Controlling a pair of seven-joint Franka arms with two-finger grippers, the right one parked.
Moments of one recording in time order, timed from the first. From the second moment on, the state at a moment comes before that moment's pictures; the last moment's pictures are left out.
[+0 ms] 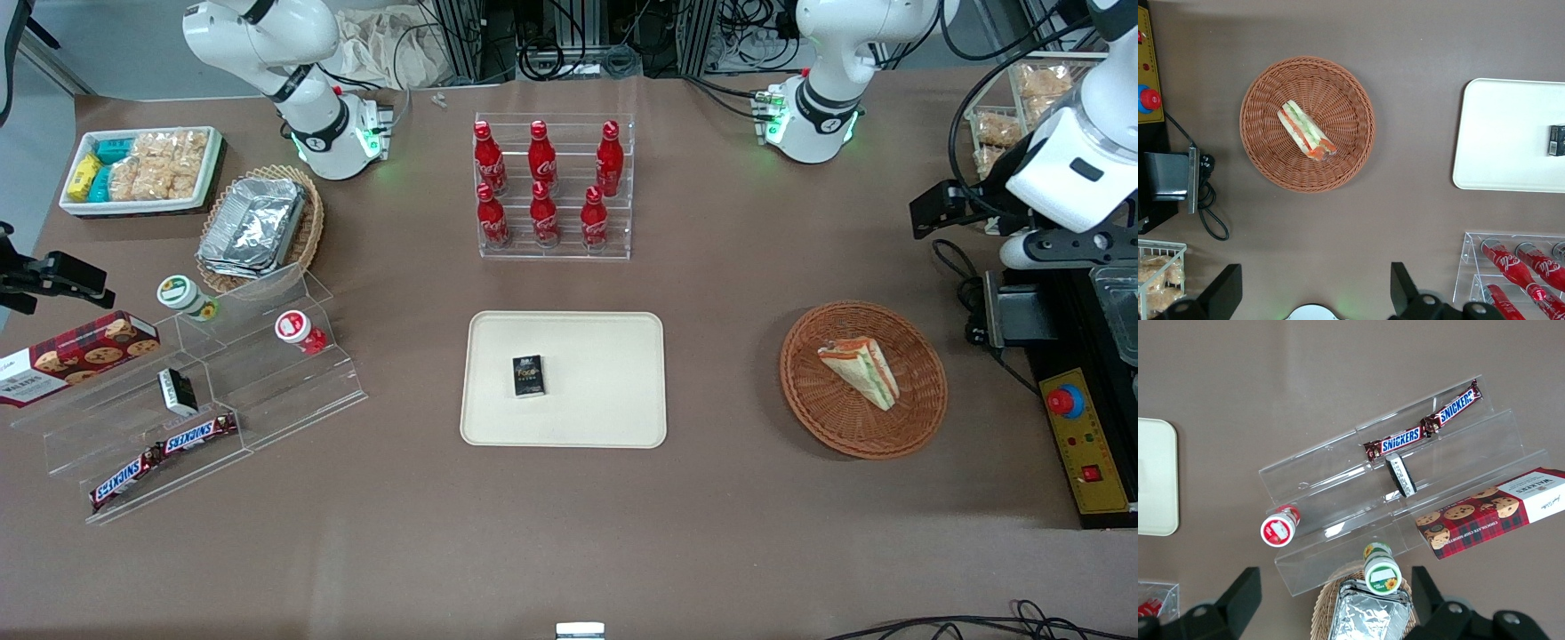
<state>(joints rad) -0.04 0.04 -0.12 -1.44 -0.01 1.43 -0.19</state>
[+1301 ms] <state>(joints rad) 0.00 0.04 -0.10 -1.72 -0.01 1.62 -0.46</state>
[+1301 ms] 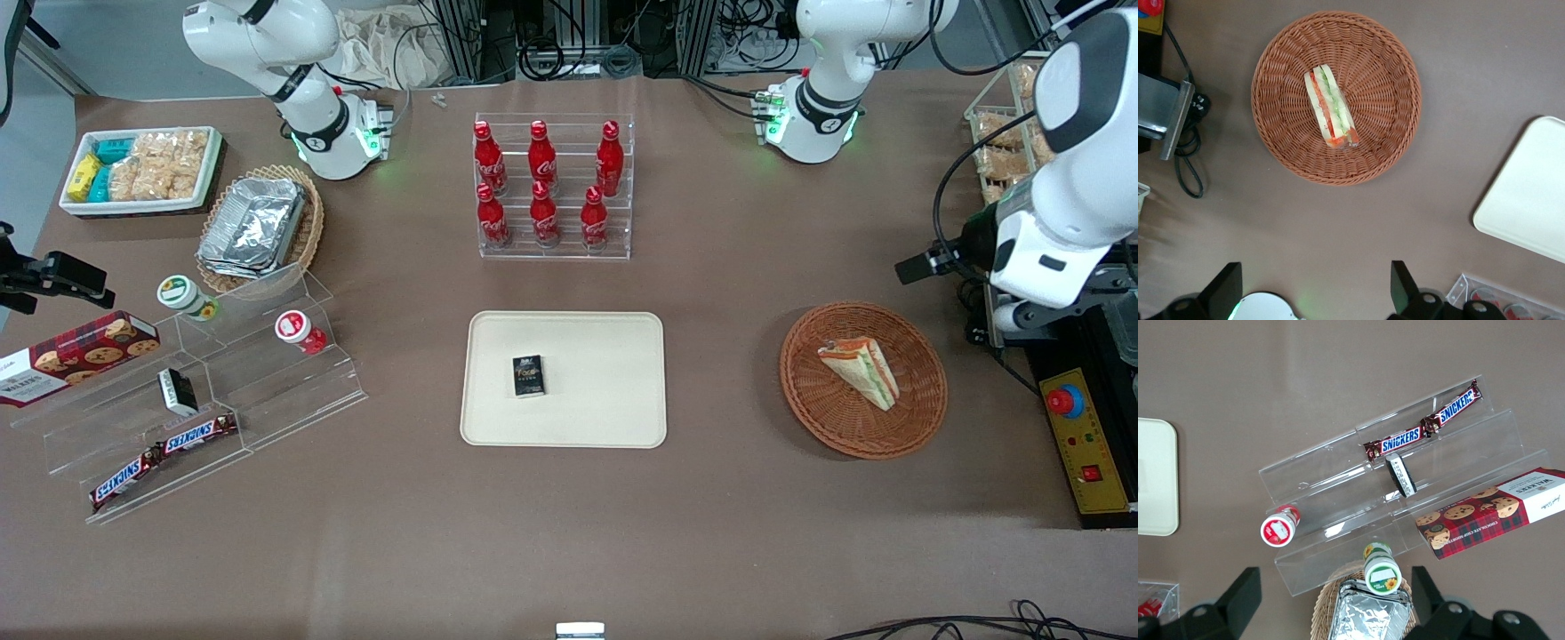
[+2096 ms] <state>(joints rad) 0.02 0.04 -0.10 -2.03 -0.01 2.04 -0.53</state>
